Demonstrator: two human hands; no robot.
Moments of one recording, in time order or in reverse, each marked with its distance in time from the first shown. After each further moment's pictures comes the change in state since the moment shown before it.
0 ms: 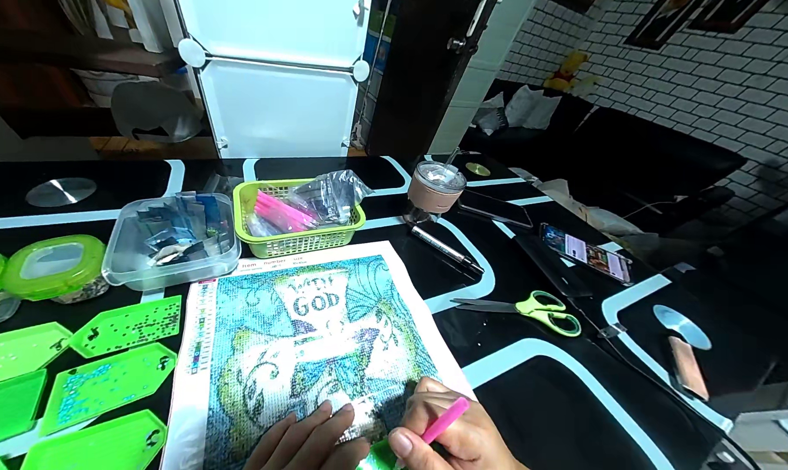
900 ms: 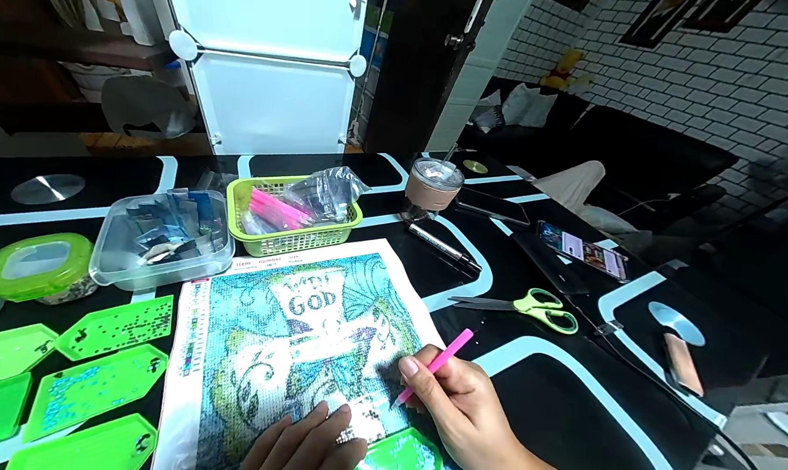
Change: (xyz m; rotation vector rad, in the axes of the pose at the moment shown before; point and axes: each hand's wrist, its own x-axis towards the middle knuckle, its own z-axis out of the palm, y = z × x) left_hand 0.000 0.000 -0.001 0.011 -0.023 -0.004; right_hand 0.005 0.019 0.000 0.147 0.240 0.288
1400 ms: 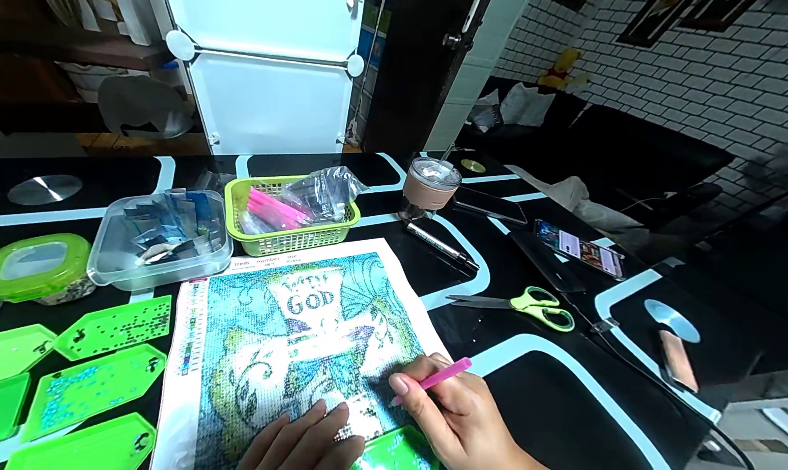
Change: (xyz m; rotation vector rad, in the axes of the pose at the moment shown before) left_hand 0.000 0.001 -0.001 -0.001 0.002 -0.005; right_hand -0.005 -0.004 -0.002 -0.335 -0.051 -0.180
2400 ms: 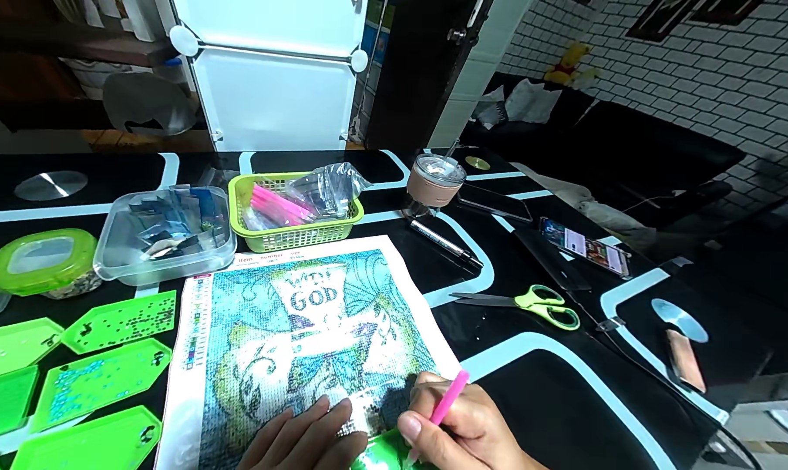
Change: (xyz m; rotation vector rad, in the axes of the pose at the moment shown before) left_hand 0.000 -0.001 0.000 -0.015 -0.012 0.006; right_hand -0.002 -0.007 -0.007 0.354 -0.166 -0.078
